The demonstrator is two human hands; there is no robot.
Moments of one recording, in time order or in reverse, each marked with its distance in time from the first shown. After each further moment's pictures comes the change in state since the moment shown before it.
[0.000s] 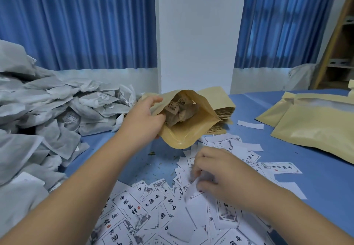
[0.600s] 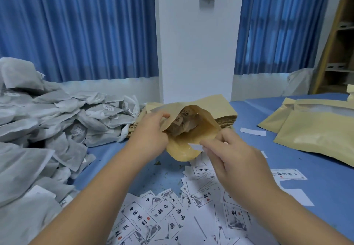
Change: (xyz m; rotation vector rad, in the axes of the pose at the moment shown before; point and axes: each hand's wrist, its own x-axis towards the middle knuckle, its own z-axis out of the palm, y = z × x) left_hand 0.005 -0.005 -0.001 0.252 -0.059 -0.003; right_hand 0.008 -0.035 -0.019 -0.203 0.563 0.141
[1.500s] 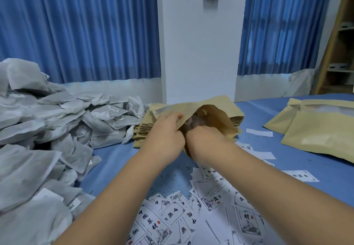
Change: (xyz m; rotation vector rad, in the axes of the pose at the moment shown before) left_hand 0.002 0.004 0.012 -0.031 0.001 0.066; right_hand 0.087 -0.016 0.061 -0.341 -0.621 0.022
